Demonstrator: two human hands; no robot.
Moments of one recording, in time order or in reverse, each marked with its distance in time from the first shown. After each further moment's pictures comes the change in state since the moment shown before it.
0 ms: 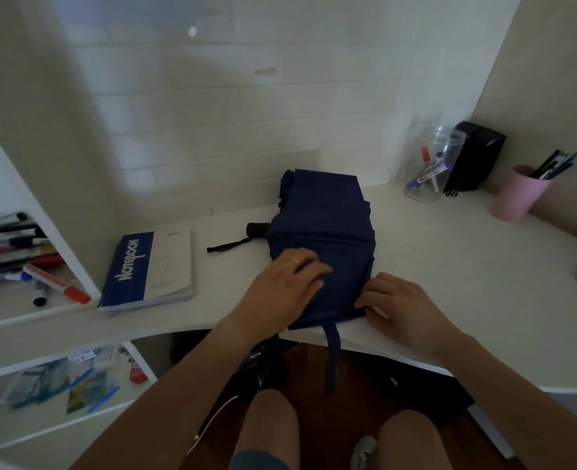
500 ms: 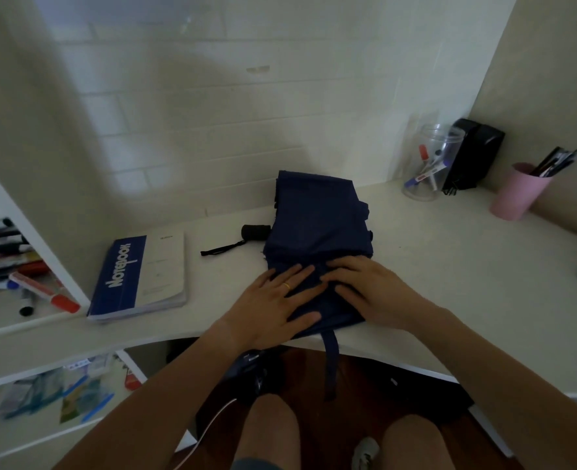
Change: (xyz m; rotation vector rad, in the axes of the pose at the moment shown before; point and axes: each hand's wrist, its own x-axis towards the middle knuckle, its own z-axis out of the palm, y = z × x) left_hand -0.017 -0.030 0.030 0.167 -0.436 0.009; right_hand 0.045 0.003 0.006 0.119 -0.234 0.150
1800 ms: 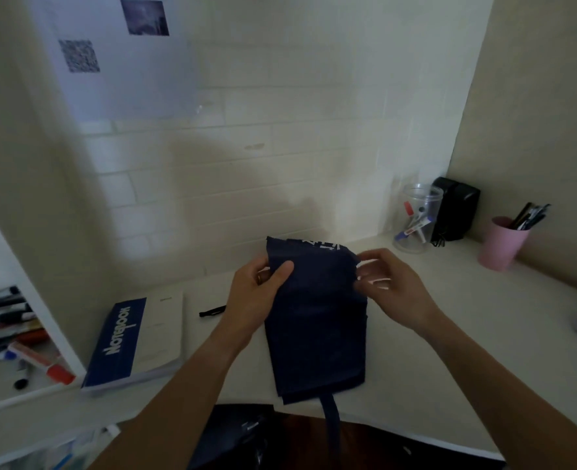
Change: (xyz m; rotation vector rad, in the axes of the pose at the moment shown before) left_hand 0.040 0.002 -0.118 -1.387 0.649 -0.440; right_hand 0.028 0.017 -0.070 0.604 0.467 0.429
